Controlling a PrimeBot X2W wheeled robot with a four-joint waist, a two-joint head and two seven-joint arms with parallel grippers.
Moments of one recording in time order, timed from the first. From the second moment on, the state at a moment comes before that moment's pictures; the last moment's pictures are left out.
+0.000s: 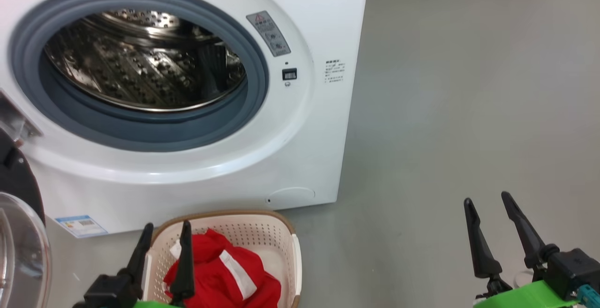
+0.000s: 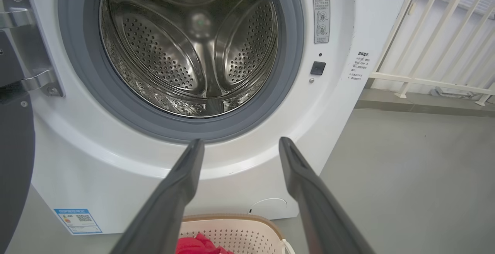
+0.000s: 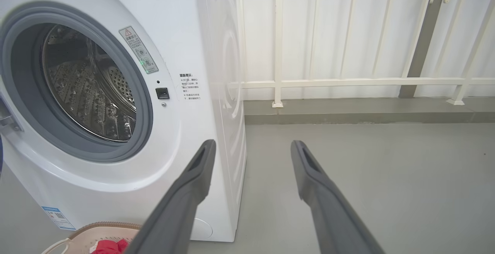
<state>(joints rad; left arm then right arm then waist) -0.05 0.05 -0.06 0.21 -0.27 0.00 -0.25 0.09 -0.04 -0.05 0.04 0.21 0.12 -0.26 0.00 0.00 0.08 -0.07</state>
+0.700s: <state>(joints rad) 0.02 0.06 -0.08 0.16 -0.26 0.05 -0.24 0.16 -0.04 -0.08 0.02 0.21 0.12 -0.26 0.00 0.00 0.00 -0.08</state>
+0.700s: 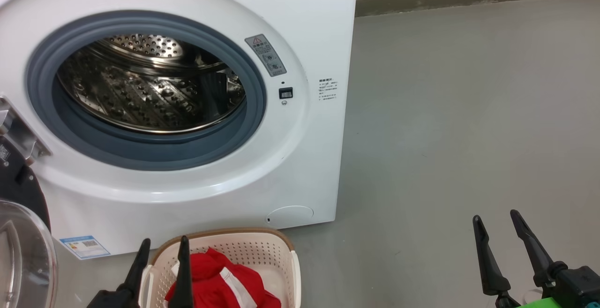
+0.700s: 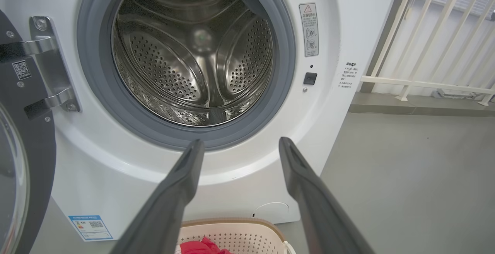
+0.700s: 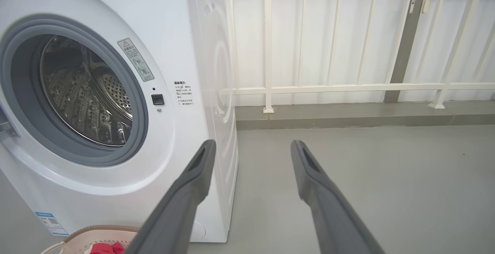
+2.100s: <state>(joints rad) 0.03 0.09 -0.12 0.14 -0.25 0.08 -0.22 0.16 -0.04 -0.08 0.02 0.21 0.12 -0.26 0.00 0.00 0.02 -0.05</state>
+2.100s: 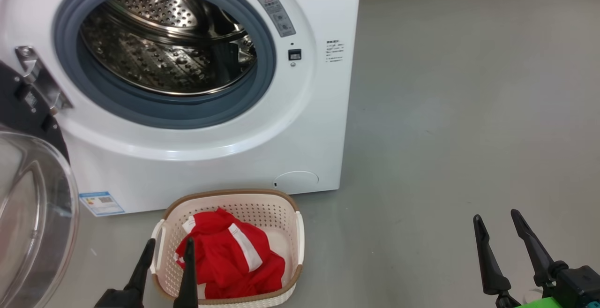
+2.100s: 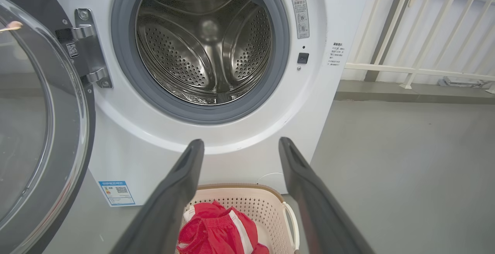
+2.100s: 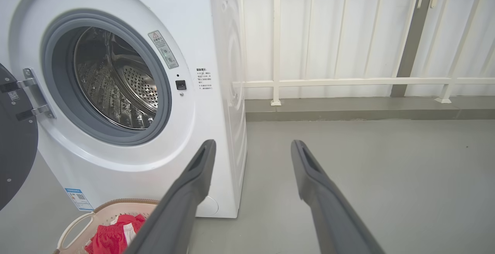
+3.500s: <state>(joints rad) 0.02 0.09 -0.10 0.06 -0.24 0.15 -0.25 0.13 -0.04 -0.07 -0.01 0.18 0.12 -0.26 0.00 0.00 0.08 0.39</state>
